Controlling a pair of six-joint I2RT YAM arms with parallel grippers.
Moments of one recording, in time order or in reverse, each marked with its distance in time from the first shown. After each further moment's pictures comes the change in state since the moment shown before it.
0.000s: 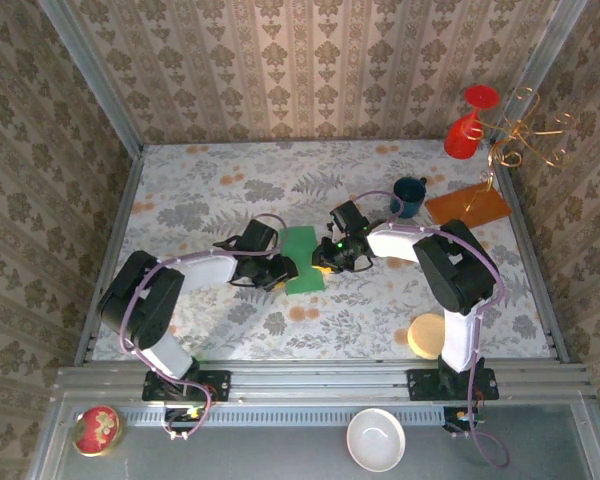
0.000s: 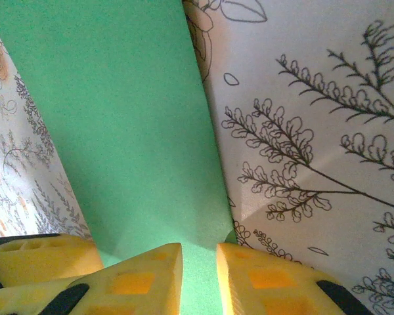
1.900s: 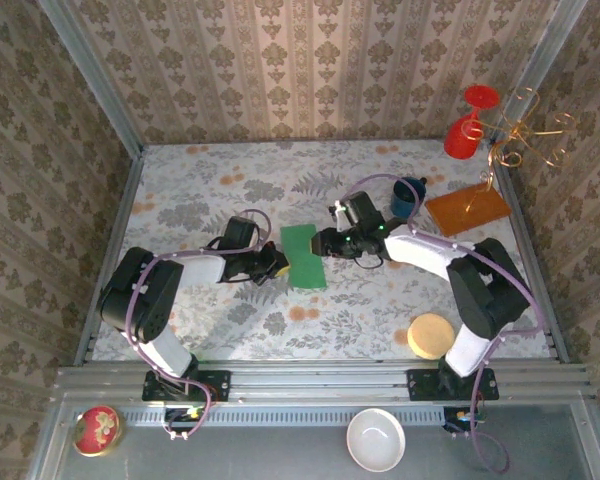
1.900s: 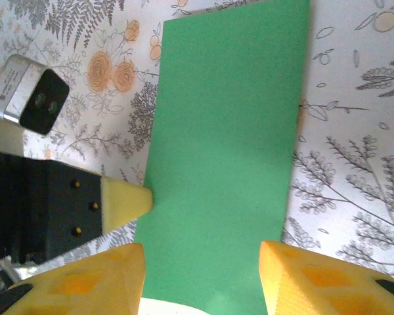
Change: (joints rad) left arm 0.139 0.024 -0.092 0.304 0.199 -0.141; right arm 0.002 -0.245 -0.080 0.043 0.098 -0.251
